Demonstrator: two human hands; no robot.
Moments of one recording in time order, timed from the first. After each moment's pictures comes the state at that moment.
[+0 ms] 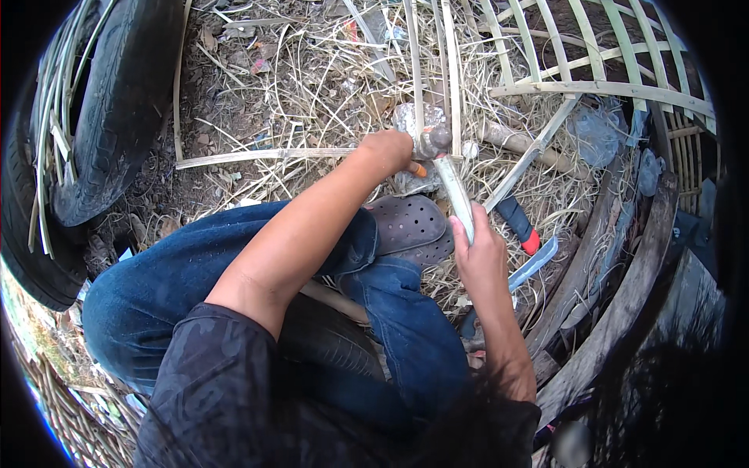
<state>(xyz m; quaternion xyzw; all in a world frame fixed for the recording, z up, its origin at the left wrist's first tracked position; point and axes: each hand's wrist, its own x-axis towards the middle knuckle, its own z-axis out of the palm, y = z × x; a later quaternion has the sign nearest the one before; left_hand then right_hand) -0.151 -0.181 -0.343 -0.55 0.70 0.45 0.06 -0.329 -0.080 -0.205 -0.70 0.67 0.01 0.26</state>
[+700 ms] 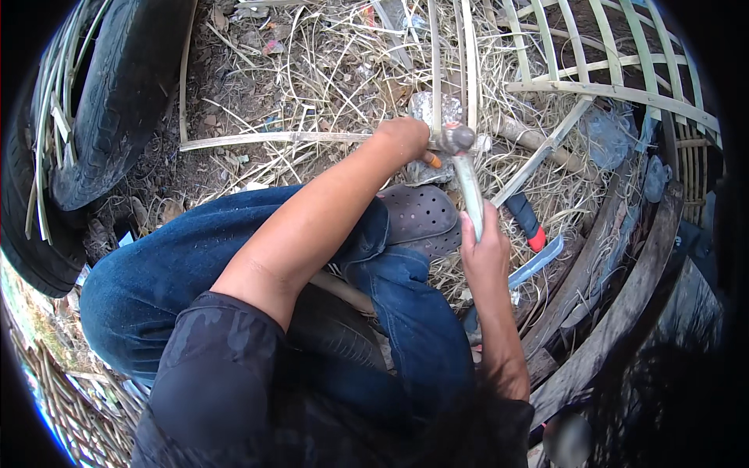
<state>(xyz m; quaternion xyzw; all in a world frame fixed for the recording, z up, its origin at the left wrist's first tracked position) -0.151 -0.183 -0.346 -0.55 0.68 0.48 0.08 -0.328 -0.066 -0.222 -0.70 0.67 -0.02 0.24</state>
